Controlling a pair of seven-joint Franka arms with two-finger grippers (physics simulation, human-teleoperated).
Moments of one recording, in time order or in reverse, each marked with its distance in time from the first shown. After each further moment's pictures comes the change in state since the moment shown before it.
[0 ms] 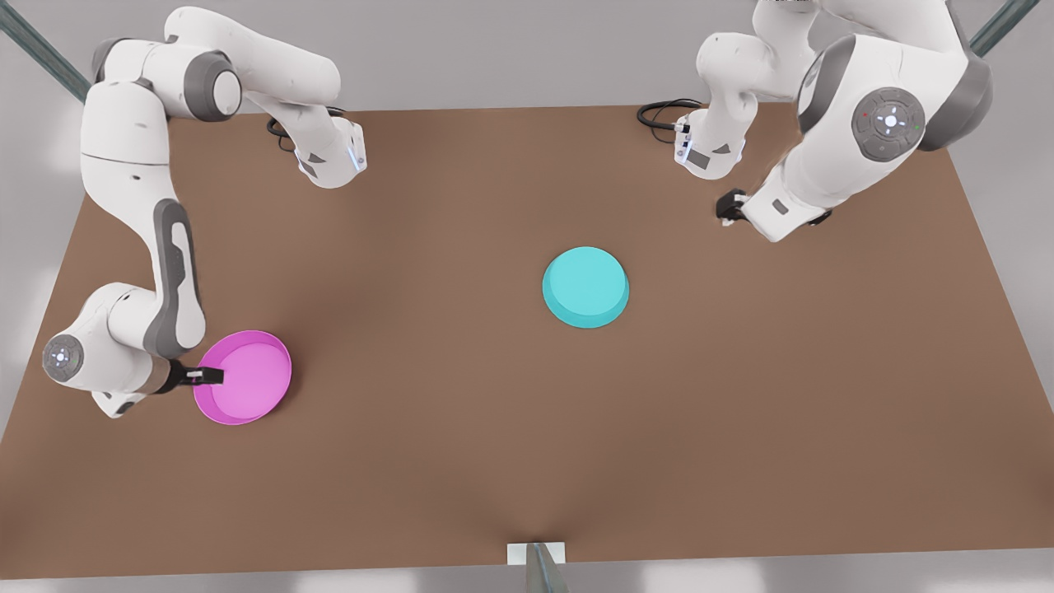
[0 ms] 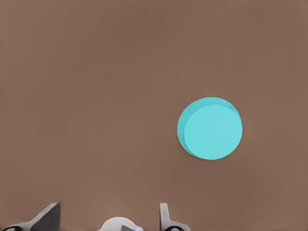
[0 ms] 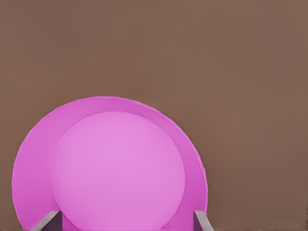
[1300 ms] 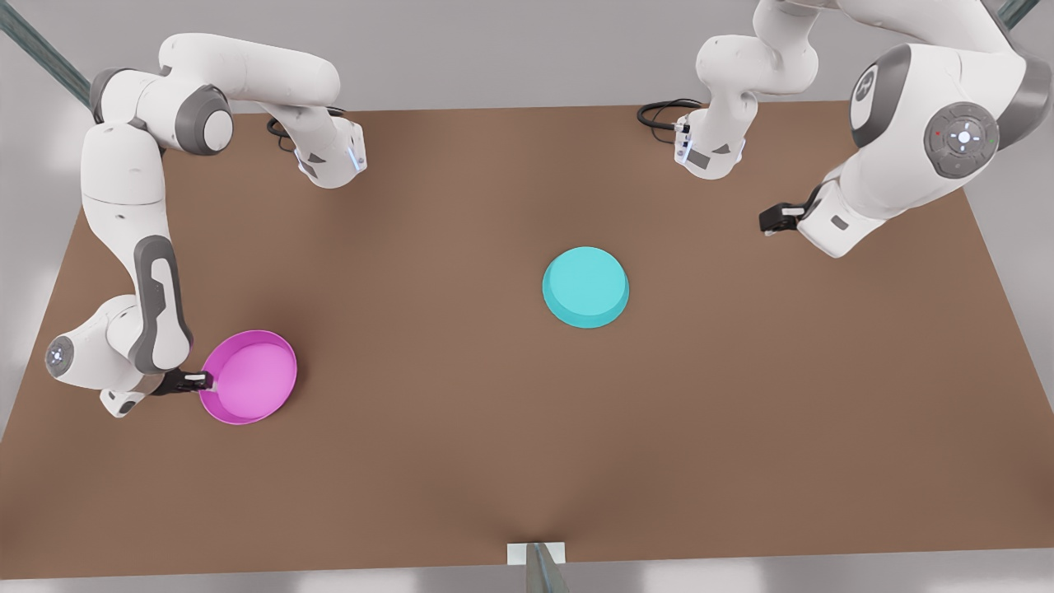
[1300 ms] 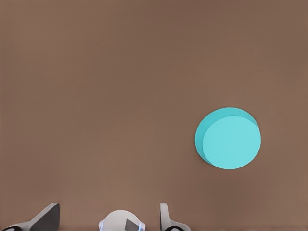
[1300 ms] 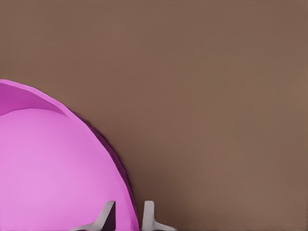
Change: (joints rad) left arm 0.030 0.026 0.009 0.044 0.016 -0.051 -0.025; right arm -0.062 0.169 -0.043 0.005 0.256 0.144 -0.322
